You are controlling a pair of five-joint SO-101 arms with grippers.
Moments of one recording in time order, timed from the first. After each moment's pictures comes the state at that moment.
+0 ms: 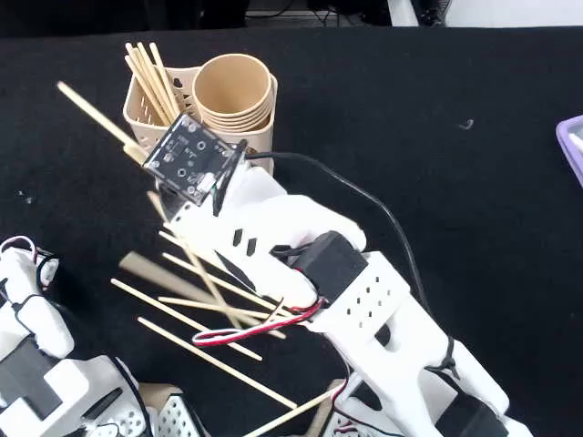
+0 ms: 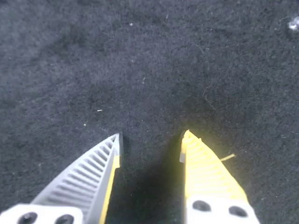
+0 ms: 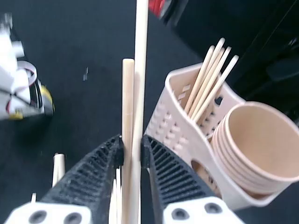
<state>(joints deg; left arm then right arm) -51.0 -9.7 52.0 32.6 24.2 -46.0 -32.7 18.2 49.1 15.2</state>
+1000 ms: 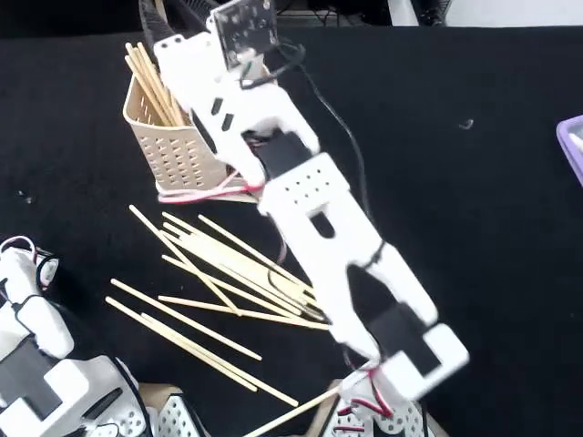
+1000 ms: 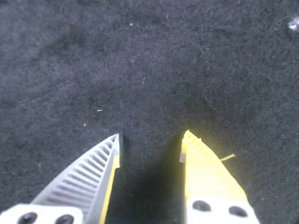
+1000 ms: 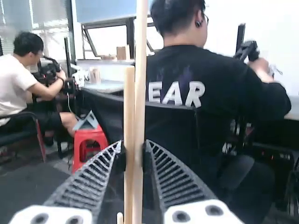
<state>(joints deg) -51.0 -9.7 52.0 32.6 24.2 -33.4 5.4 -6.5 1.9 0.1</state>
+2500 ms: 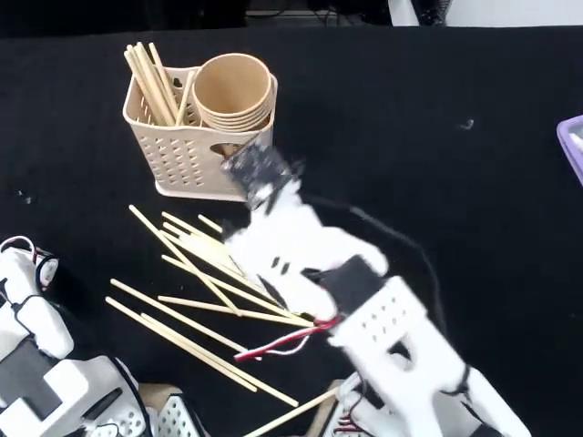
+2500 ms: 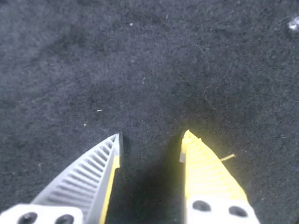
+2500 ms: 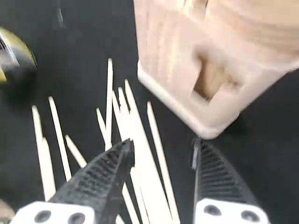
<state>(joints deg) -51.0 -9.7 52.0 32.6 24.2 -39.3 -44.9 46.8 51.7 4.7</state>
